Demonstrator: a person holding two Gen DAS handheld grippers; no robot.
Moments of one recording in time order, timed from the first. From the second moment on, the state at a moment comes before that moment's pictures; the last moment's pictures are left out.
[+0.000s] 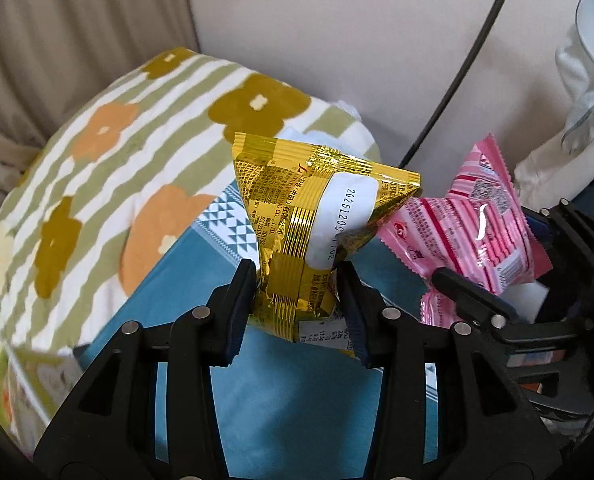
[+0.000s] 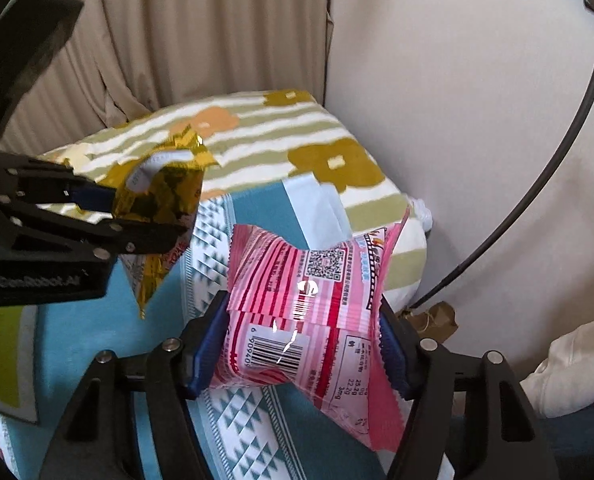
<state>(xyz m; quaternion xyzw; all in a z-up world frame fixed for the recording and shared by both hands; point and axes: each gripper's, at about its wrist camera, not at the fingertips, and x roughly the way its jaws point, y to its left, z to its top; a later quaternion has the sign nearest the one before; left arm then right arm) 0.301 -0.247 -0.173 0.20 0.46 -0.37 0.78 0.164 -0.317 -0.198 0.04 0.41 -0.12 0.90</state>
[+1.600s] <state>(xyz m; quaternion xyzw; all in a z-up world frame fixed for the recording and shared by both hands) 0.235 0.181 -0.120 0.01 0.48 -0.08 0.87 0.230 -0.003 -0.114 0.03 0.43 0.19 0.88</state>
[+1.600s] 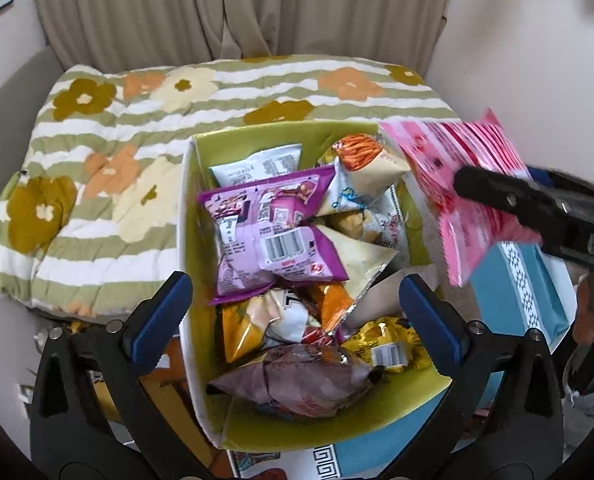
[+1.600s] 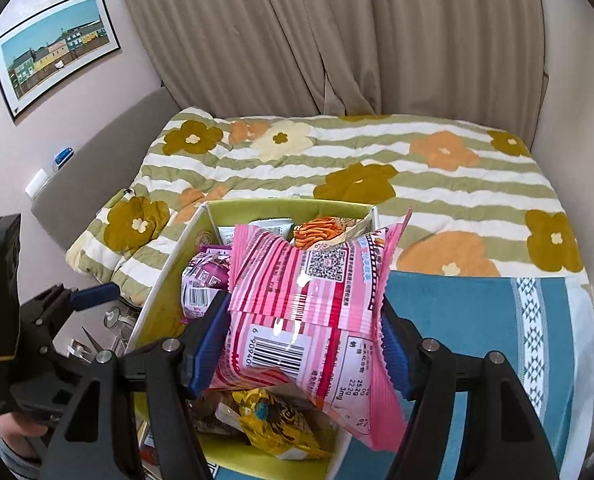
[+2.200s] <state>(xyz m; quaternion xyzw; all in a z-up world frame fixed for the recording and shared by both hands) 0.180 0.147 -0.082 0.03 0.44 -0.03 0.90 0.204 -0.020 -0.096 0.04 0.39 0.19 0.90</state>
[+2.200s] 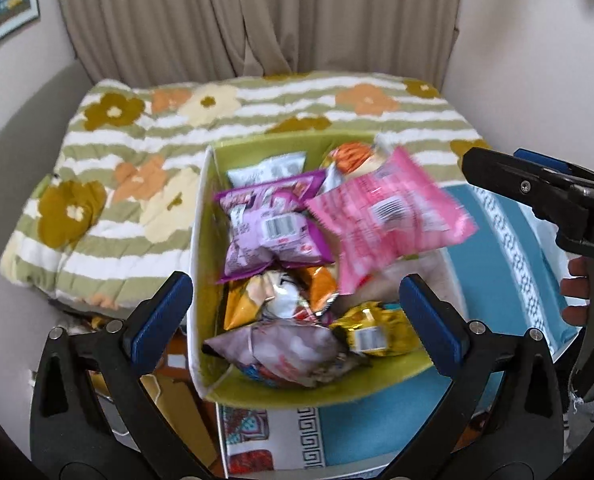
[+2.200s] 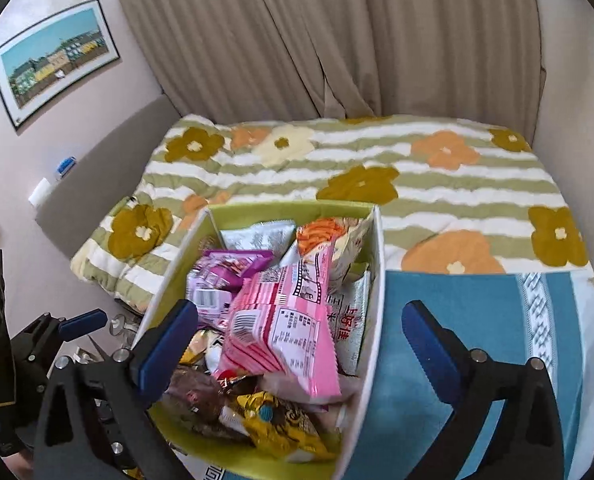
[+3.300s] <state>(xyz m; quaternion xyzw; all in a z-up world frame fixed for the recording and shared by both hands) -0.010 0.038 0.005 0.02 0.29 0.01 0.96 -0.005 -0.170 -0.030 0.00 0.29 0.03 0.96</state>
